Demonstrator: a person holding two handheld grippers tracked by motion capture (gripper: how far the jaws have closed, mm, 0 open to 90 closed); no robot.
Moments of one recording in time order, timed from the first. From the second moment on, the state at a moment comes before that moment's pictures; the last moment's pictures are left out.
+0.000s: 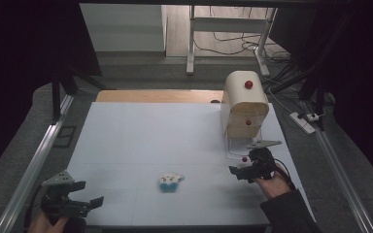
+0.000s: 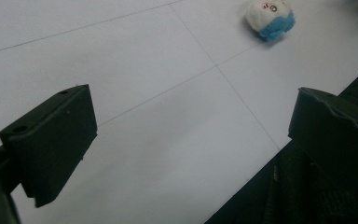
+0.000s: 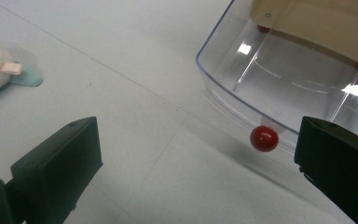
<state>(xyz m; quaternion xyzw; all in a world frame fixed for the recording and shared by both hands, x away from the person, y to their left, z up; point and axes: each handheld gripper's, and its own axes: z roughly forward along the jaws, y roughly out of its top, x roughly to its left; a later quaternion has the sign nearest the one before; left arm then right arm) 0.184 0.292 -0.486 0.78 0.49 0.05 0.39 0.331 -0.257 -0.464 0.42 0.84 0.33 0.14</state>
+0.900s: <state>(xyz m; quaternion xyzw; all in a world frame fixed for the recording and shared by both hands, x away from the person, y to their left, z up) 0.184 0.293 -0.486 0.78 0.49 0.05 0.39 0.294 -0.273 -0.473 0.44 0.83 0.33 0.13</state>
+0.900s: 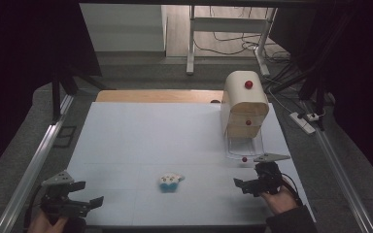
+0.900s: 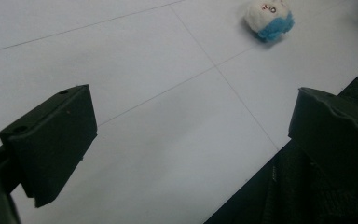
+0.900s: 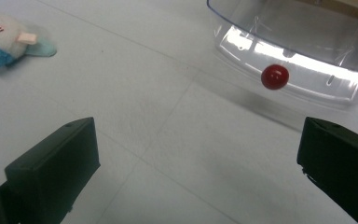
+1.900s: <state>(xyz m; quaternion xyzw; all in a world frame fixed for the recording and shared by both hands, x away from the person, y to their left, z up) 0.184 0.293 -0.486 0.78 0.49 0.05 0.39 0.257 -0.294 -0.472 0.46 0.81 0.34 0.13</state>
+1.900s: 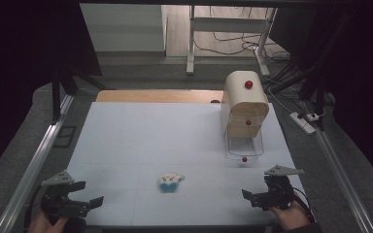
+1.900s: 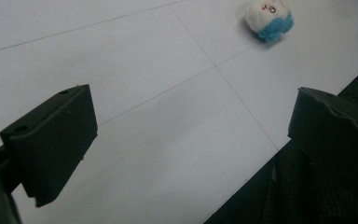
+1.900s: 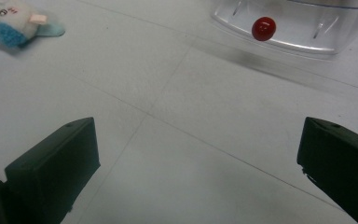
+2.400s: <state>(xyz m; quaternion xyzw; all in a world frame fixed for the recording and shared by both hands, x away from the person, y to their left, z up) 0.184 0.293 -0.486 0.78 0.49 0.05 0.39 0.247 -0.306 -0.468 0.47 0.80 0.36 0.13</state>
